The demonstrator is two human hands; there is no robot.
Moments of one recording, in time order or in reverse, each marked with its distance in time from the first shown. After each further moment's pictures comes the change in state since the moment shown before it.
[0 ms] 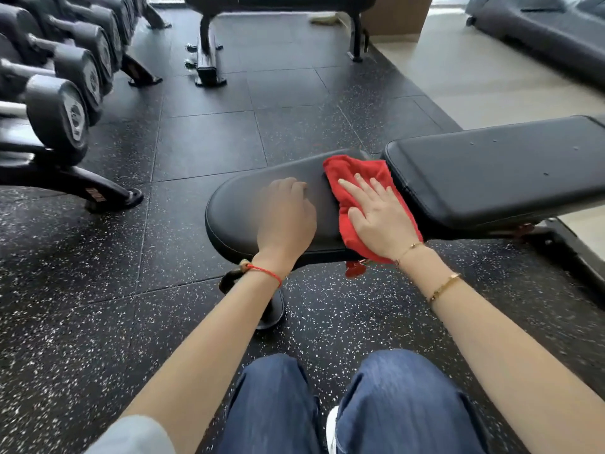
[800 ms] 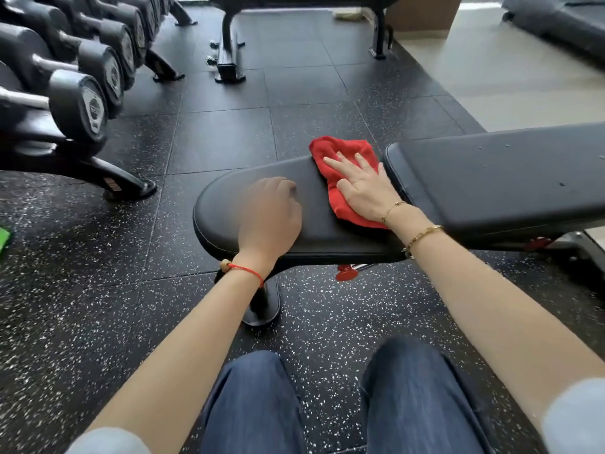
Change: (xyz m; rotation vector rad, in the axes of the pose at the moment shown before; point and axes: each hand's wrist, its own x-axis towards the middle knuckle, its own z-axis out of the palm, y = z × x) left_hand -0.002 0.003 0.004 0.004 0.108 -0.007; right_hand 0.070 0.024 -0.012 0.066 -0.166 -0.145
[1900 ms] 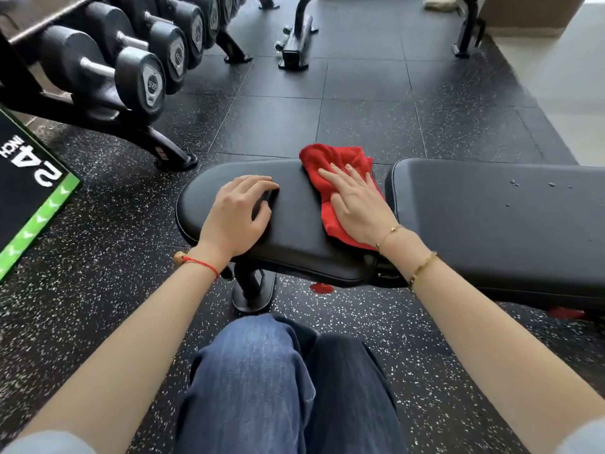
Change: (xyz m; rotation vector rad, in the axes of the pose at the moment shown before) left_hand 0.002 0.010 -0.006 0.042 -0.032 0.001; right_hand 0.009 0.040 -0.006 0.063 -0.005 -0.320
